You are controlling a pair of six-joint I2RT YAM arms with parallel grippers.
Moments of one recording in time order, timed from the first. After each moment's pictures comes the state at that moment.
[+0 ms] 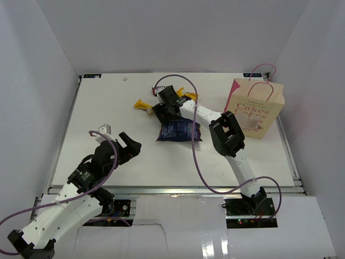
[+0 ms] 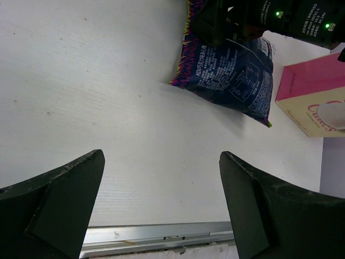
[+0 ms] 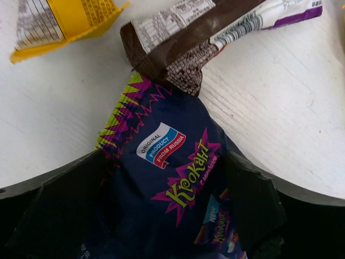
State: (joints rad) left arm -0.65 0.55 0.63 -0.63 -0.36 -0.92; right arm 0.73 2.35 1.97 -0.54 0.11 -0.02
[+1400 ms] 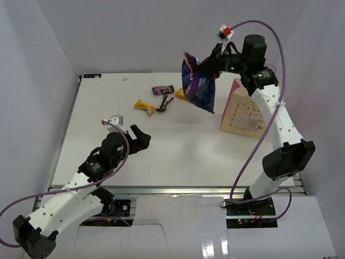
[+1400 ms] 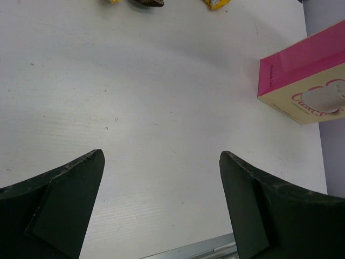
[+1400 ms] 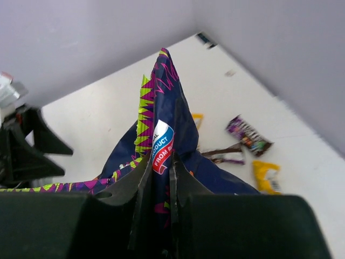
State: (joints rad) left arm -0.65 0.70 0.62 -0.35 -0.29 -0.75; right arm 0.29 1.65 1.82 -0.34 -0.91 0.03
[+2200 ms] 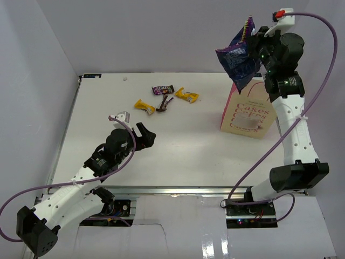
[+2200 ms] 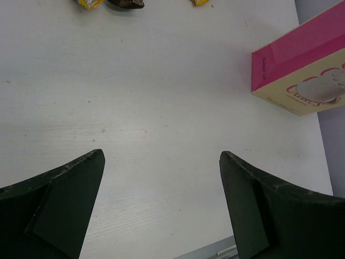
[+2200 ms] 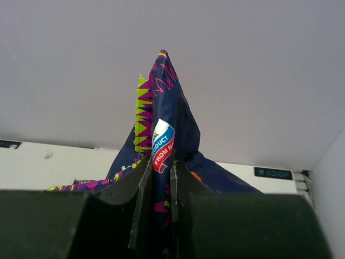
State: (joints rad) left arm -0.65 0.80 0.61 -0.21 -0.23 -0.68; right arm 0.10 1.51 1.83 -0.22 -0.13 0.11
